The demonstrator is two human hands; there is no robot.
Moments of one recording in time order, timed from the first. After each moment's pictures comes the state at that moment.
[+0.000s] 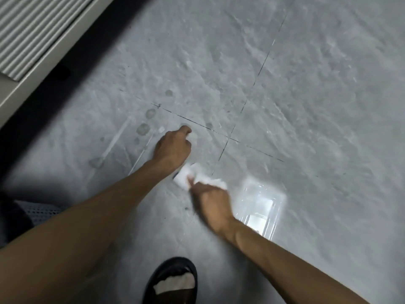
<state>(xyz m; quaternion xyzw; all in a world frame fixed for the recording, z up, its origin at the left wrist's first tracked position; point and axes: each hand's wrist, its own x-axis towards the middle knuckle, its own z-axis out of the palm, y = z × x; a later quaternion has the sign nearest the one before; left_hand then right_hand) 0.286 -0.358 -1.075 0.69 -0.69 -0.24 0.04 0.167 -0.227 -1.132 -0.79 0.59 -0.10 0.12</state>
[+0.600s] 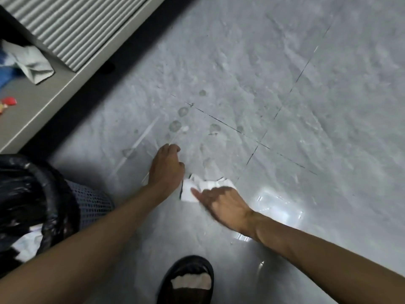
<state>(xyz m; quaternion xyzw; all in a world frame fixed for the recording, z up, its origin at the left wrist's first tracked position) 0.365 -0.289 -1.079 0.76 -0.60 -0.23 0.06 0.180 -0.231 -1.143 -0.93 0.35 -0.07 0.11</state>
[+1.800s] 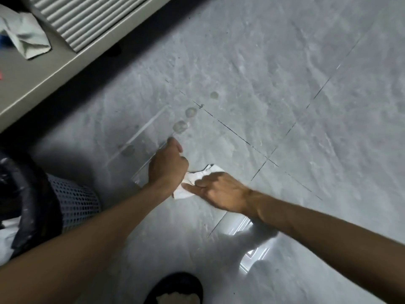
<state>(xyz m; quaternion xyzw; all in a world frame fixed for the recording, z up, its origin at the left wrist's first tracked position) 0.360 -0.325 -1.074 0.83 -0.49 -0.25 0.11 0.191 -0.331 -1.133 -0.98 0.14 -0.03 0.14</state>
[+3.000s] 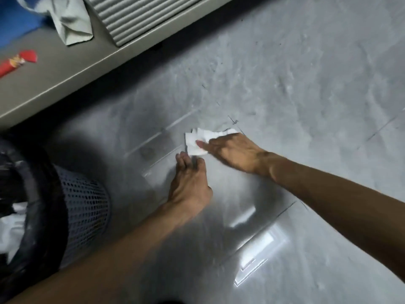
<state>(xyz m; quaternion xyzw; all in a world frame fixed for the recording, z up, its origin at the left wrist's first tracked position) 0.358 -0.328 -1.100 0.80 -0.51 -0.31 -0.01 0.241 -0.472 -1.134 -0.99 0.11 -0.03 0.07</state>
